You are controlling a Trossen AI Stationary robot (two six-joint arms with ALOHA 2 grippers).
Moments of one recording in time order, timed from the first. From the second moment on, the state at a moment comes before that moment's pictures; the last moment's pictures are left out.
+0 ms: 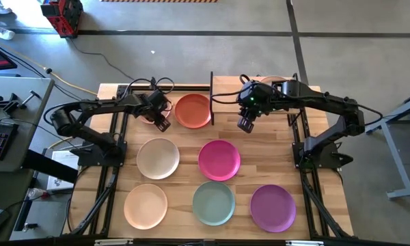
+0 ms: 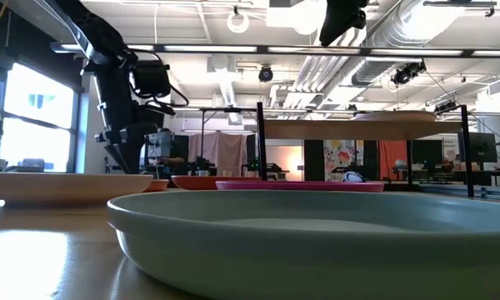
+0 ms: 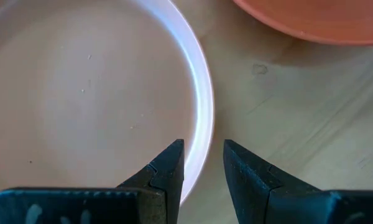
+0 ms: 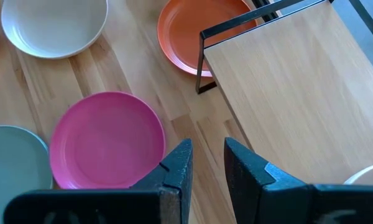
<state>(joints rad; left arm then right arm) 0.64 1.42 0.72 -0.56 -0.08 -0.13 -0.17 1.47 1.65 -1.19 0.15 0.20</state>
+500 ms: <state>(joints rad) 0.64 1.42 0.72 -0.56 -0.06 -0.13 -0.17 1.47 1.65 -1.19 0.15 0.20</state>
